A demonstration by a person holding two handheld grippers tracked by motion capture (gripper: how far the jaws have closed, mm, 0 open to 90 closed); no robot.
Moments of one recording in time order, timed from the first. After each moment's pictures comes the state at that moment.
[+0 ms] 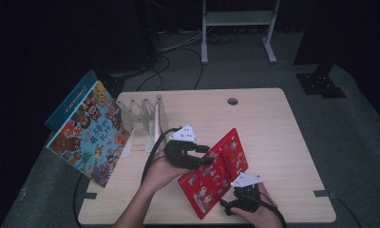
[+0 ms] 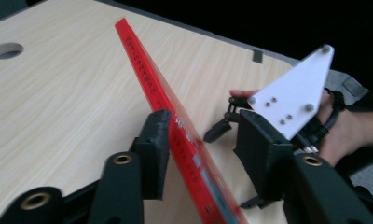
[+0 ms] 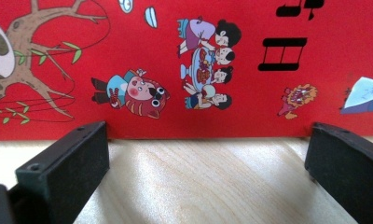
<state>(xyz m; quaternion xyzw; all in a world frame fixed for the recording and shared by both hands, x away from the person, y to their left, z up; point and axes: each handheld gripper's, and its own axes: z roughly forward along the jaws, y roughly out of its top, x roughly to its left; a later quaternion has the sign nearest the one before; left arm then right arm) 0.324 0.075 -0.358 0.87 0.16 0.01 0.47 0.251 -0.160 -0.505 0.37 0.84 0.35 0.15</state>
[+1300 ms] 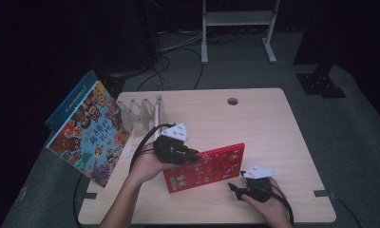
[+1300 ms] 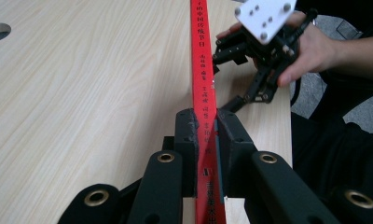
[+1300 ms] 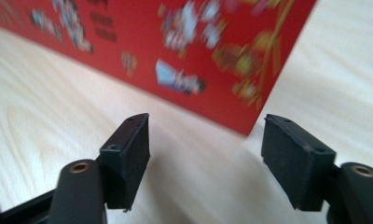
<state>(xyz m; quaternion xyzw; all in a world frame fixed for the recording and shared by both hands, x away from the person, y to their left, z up) 0.335 0.102 -0.342 0.90 0.11 0.01 0.41 0.271 -0.195 -0.499 0.38 0.82 0.40 0.17</state>
